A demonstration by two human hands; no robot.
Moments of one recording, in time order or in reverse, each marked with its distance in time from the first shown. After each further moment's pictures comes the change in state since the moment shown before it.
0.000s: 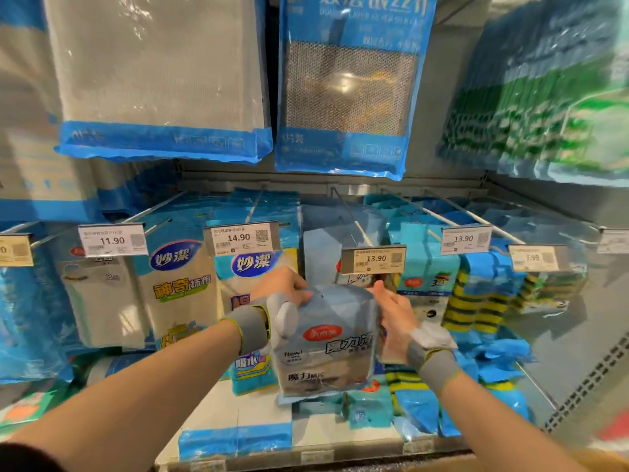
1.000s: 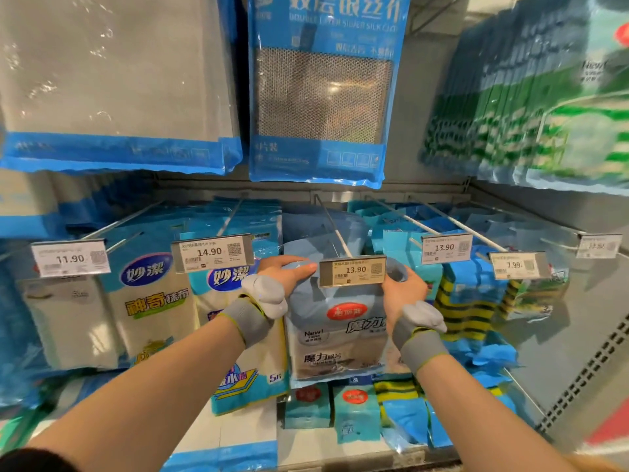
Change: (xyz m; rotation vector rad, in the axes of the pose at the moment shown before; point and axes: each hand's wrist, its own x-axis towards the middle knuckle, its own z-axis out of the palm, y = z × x) left_hand 0.027 0.037 0.004 -0.766 0.142 -0.066; right_hand 0.019 -0.051 -0.013 0.117 0.531 -0.140
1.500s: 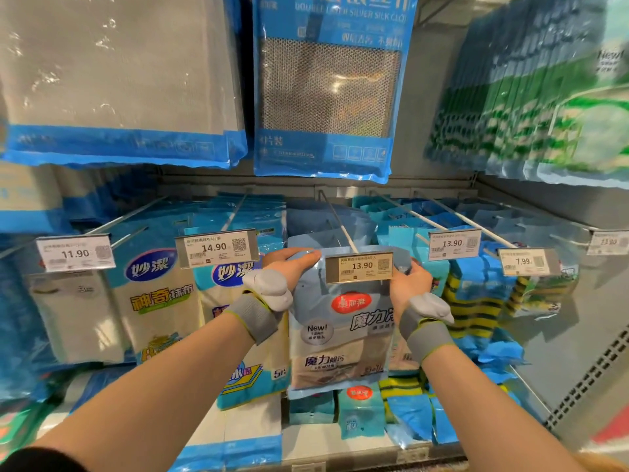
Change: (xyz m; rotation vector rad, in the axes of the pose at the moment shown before) left_hand 0.000 0.004 -0.001 -0.118 0.017 -0.101; right_hand 0.020 0.012 0.004 -0.112 -0.019 -0.066
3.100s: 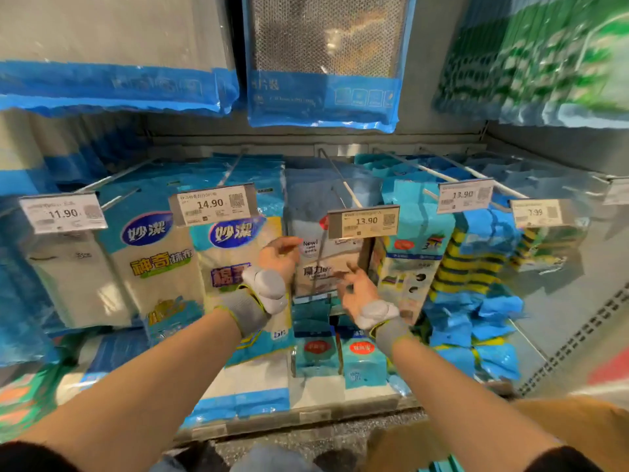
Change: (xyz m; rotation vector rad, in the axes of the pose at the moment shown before) left_hand 0.013 -0.069 -0.005 0.124 0.075 0.087; right_hand -0.016 0.124 0.054 -0.401 -0.610 0.004
